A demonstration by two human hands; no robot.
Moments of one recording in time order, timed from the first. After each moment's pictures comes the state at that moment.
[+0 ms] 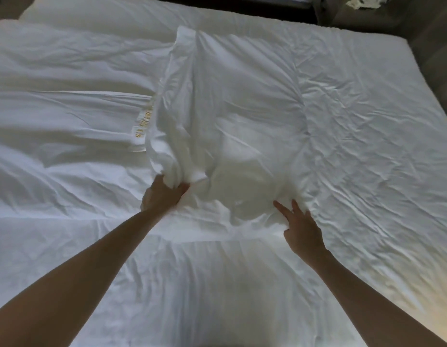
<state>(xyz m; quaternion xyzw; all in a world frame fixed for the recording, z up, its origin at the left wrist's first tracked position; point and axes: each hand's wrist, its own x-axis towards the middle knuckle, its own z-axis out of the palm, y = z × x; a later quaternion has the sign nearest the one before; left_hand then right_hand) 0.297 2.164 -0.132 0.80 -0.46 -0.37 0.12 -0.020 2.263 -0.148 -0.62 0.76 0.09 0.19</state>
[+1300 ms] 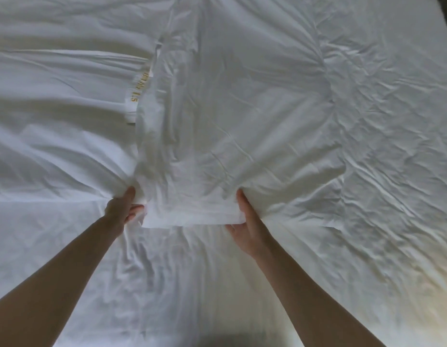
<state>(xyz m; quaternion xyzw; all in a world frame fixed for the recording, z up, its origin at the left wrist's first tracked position) 0.424 2.195 -0.243 0.78 -0.13 -0.54 0.29 0.140 2.263 -0.188 0.05 0.49 -0.47 0.74</state>
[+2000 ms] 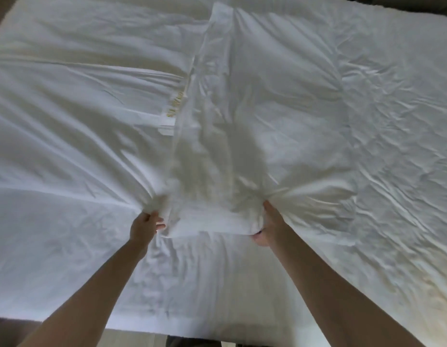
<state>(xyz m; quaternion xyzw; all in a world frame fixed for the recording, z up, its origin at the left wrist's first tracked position) 0.425 2.270 -0.191 0.78 -0.20 -0.53 0.28 0.156 2.251 -0.143 0.10 0.62 -0.38 0.67</state>
